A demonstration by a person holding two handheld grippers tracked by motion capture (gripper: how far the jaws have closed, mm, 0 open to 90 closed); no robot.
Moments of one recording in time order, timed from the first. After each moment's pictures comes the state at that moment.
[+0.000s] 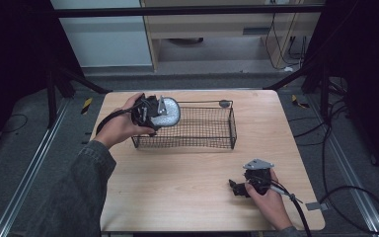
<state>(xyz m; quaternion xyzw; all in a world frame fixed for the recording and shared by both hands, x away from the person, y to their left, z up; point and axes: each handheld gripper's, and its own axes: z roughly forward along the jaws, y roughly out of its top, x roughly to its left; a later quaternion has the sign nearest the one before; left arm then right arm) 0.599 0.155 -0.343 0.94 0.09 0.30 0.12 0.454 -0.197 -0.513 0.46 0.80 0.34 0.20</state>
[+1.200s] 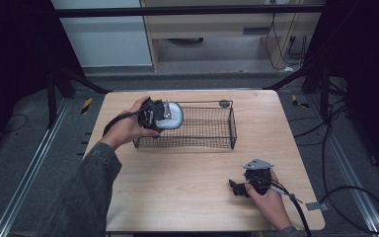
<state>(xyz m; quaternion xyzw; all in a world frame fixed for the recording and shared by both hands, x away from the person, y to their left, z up) 0.613 0.145 -0.371 0.95 0.07 0.30 0.09 0.455 -0.198 -0.513 0.46 0.80 0.34 0.20</state>
